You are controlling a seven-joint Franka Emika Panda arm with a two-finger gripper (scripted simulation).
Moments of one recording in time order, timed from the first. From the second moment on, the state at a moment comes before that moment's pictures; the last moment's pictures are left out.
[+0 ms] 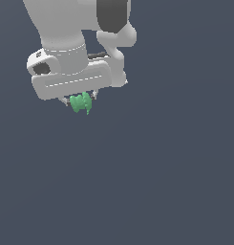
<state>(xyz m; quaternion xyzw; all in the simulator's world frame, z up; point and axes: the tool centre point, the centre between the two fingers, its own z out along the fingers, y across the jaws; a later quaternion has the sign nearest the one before) 0.003 -0.112 0.343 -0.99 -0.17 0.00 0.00</state>
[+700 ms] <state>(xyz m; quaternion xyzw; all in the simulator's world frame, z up) 0.020 -0.142 0.391 -0.99 -0.17 0.00 0.00</state>
